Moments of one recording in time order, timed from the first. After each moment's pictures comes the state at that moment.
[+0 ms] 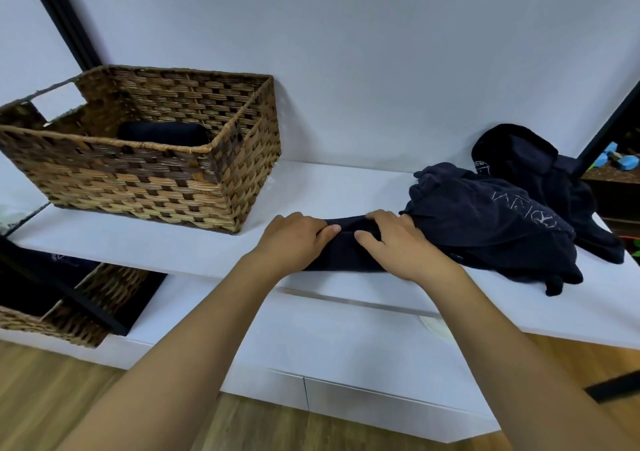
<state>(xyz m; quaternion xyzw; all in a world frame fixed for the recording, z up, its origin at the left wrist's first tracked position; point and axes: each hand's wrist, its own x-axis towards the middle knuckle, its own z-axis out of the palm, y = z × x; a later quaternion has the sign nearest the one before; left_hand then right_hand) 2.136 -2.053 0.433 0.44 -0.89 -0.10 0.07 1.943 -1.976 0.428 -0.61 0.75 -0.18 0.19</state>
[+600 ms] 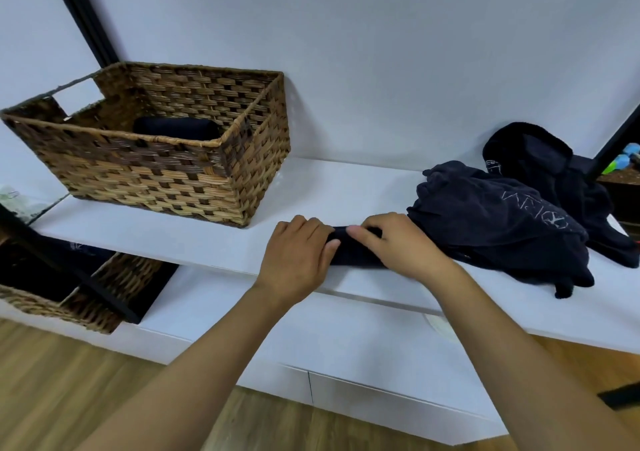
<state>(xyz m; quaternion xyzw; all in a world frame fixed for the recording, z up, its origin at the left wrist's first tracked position) 2.155 -2.023 0.393 0.36 -0.89 0.08 0.27 1.949 -1.983 0.428 -0.69 0.66 -0.26 0.18</state>
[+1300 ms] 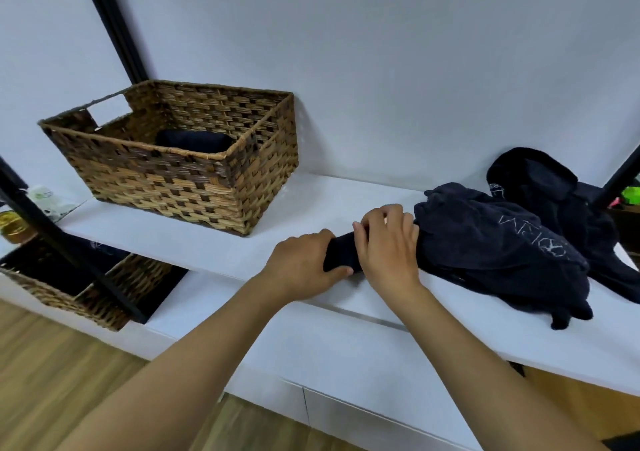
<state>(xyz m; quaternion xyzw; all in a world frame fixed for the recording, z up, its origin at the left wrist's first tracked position) 2.133 -2.013 0.435 0.49 -0.86 -0.12 0.08 1.966 -1.994 0.407 -0.62 0.71 -0.31 -0.12</state>
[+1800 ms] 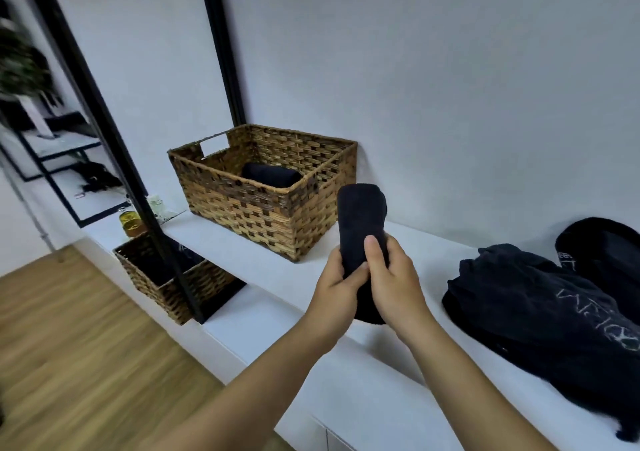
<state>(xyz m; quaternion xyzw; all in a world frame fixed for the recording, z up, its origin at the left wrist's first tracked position) 2.106 -1.942 0.485 0.46 -0.50 -0.53 0.51 2.003 -1.961 0.486 -0.57 0.51 -0.52 0.38</state>
